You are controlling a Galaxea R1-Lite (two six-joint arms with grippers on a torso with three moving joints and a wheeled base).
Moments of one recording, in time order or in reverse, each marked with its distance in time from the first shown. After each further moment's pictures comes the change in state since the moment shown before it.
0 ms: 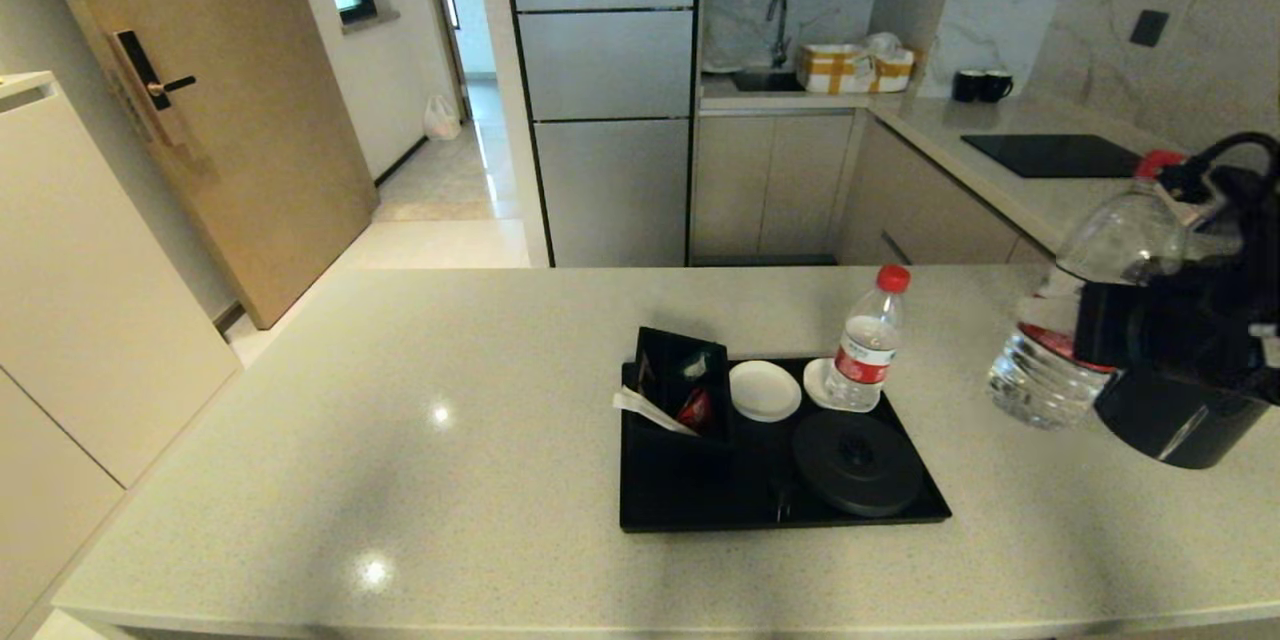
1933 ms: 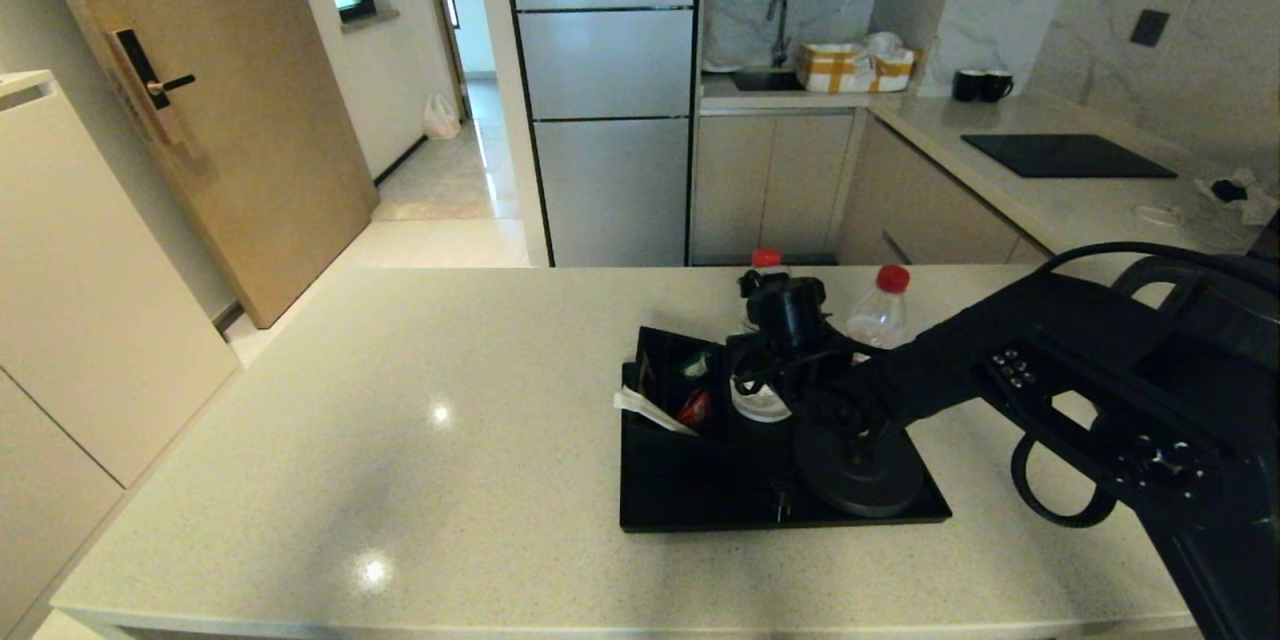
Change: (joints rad) left arm 0.000 0.000 0.000 0.000 0.000 0.000; right arm 0.280 1.036 -0.604 -0.417 -0.325 -0.077
